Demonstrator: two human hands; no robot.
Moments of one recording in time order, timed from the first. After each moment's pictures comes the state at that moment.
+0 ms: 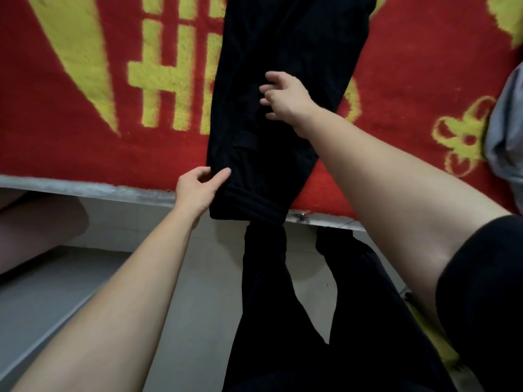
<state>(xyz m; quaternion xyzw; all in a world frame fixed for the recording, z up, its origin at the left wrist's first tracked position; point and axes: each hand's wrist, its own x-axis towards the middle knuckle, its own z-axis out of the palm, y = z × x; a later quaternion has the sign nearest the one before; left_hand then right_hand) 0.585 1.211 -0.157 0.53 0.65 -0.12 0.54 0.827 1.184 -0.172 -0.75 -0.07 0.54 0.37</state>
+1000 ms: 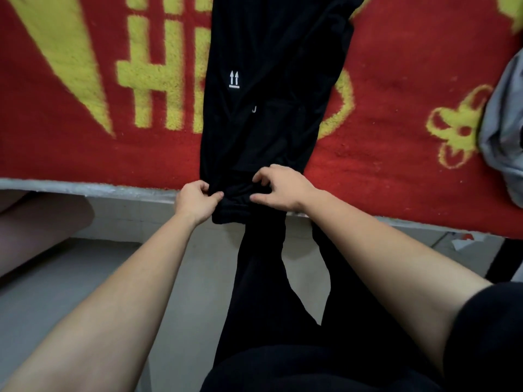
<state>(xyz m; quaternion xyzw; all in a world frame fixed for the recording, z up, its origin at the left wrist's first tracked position) 0.574 1.200 -0.165 0.63 0.60 -0.30 0.39 0.751 1.072 -0.175 -0.72 -0.40 0.57 0.08</state>
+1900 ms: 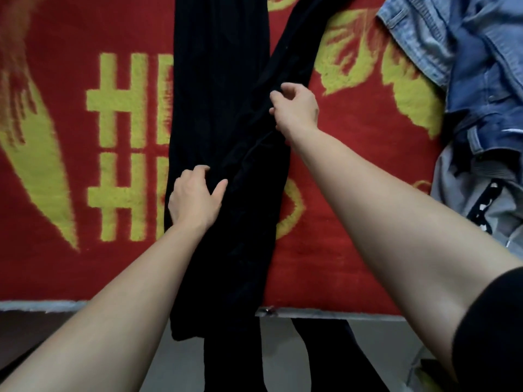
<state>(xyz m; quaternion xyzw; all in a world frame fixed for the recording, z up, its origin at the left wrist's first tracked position) 0.802 1.253 -0.159 0.83 0.50 -0.13 0.21 1.021 1.211 -0.168 -0.83 0.02 0.33 0.45</state>
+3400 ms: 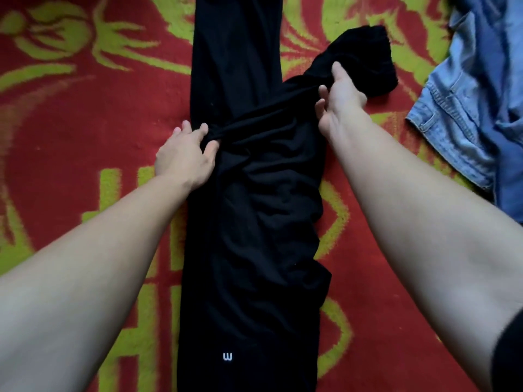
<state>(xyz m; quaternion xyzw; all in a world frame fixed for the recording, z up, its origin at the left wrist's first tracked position) 0.985 1.497 -0.218 0.89 0.38 -0.15 0.20 1.195 1.353 -0.193 -0.62 0.32 0.21 0.68</state>
